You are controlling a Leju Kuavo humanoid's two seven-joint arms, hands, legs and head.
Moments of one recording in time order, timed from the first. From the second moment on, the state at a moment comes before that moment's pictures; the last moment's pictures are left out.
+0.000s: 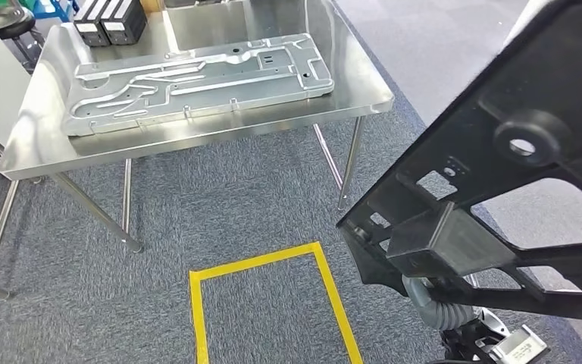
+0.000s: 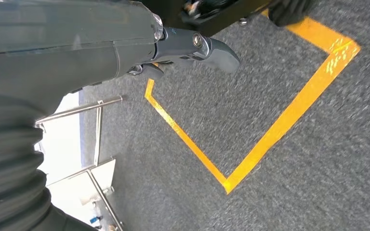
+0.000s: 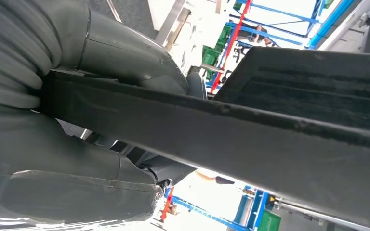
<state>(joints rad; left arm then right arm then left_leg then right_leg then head) -0.06 -0.17 0.98 -0.20 1.44 0.11 -0.03 0.19 -0.08 -0.04 -2.02 0.12 0.29 -0.57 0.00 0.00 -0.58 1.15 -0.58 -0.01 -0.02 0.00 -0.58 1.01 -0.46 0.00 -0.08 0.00</state>
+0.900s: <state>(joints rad) -0.06 -0.17 0.98 -0.20 1.44 0.11 -0.03 0.19 -0.08 -0.04 -2.02 0.12 0.30 -0.58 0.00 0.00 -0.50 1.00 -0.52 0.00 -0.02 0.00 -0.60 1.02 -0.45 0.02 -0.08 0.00</state>
